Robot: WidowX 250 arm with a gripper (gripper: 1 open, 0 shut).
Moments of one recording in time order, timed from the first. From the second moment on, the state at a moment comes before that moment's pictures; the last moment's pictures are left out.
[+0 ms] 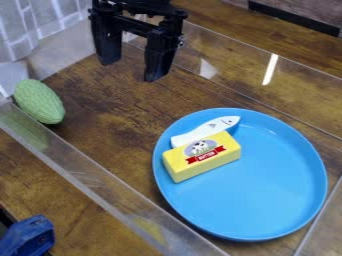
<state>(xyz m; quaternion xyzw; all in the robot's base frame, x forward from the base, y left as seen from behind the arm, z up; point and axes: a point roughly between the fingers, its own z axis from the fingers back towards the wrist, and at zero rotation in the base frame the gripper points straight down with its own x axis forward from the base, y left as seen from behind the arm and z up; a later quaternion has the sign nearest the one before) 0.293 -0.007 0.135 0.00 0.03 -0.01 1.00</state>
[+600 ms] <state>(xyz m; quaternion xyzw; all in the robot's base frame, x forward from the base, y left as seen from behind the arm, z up) 0.275 0.008 0.101 0.00 0.07 -0.07 1.00</state>
